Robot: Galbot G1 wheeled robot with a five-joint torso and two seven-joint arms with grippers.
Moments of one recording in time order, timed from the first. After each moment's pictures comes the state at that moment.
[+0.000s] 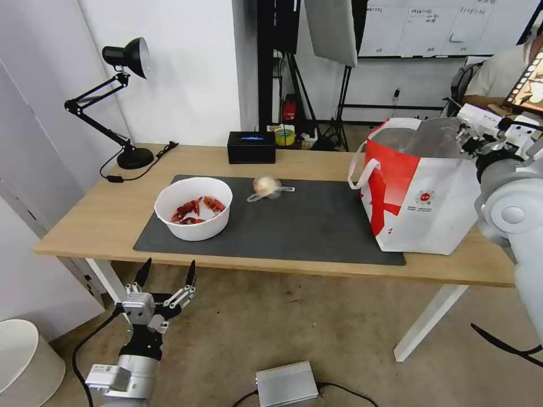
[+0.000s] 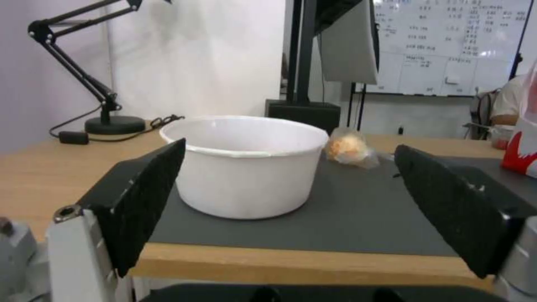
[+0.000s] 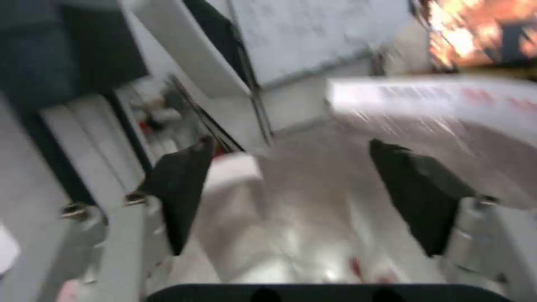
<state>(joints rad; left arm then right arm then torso) 1.76 -1.49 -0.64 -2.22 -0.20 -0.20 0.13 -0.76 0.82 0.52 1.96 1.08 -0.35 0.63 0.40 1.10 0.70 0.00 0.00</state>
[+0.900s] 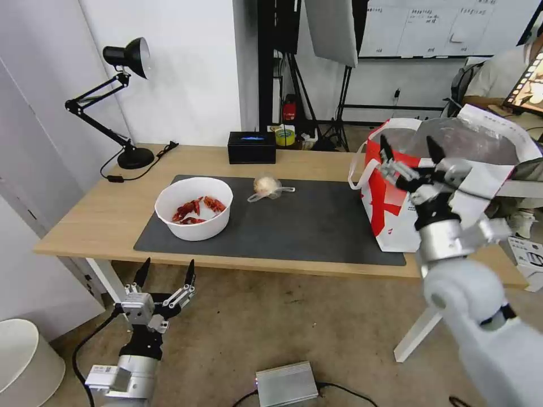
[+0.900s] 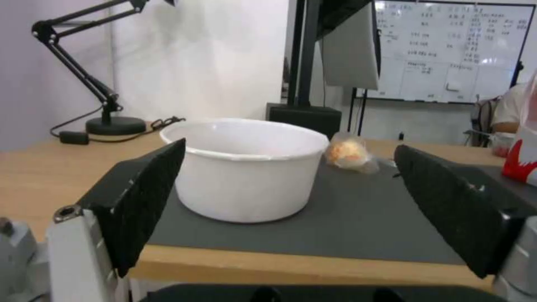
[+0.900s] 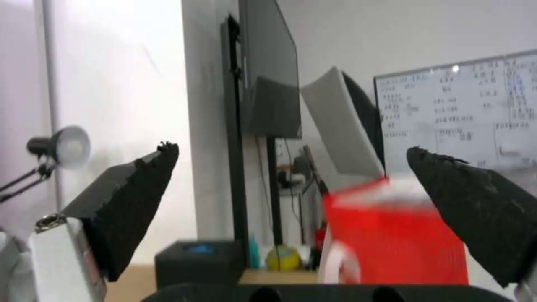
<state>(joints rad) 1.75 -1.50 -0.63 -2.21 -0.21 -0.21 0.13 -1.21 1.00 0.43 2.18 0.55 0.10 0.24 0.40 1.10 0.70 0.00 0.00</state>
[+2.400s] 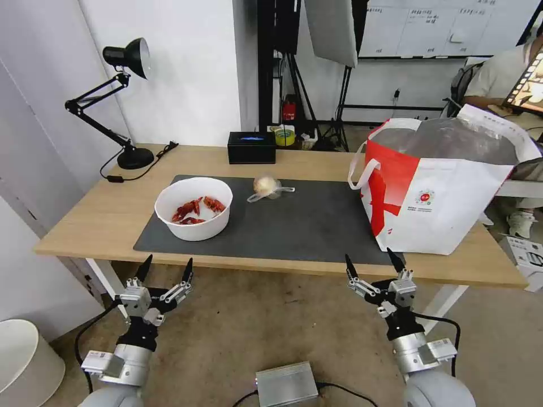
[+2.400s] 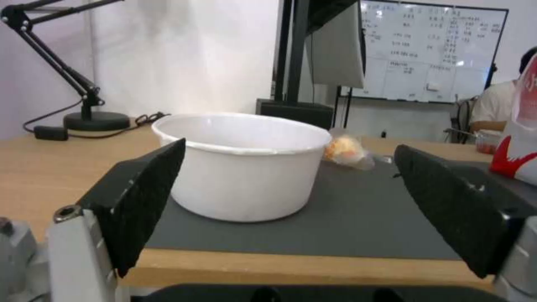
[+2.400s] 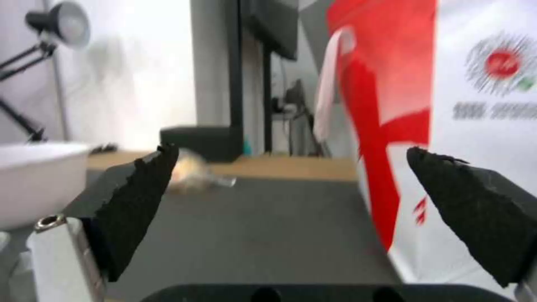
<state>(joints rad) 1.69 -1.39 -0.67 -2.14 -0.33 -0.21 0.17 -1.61 1.20 0.45 2.10 0.26 0.32 0.12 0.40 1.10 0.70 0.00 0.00</state>
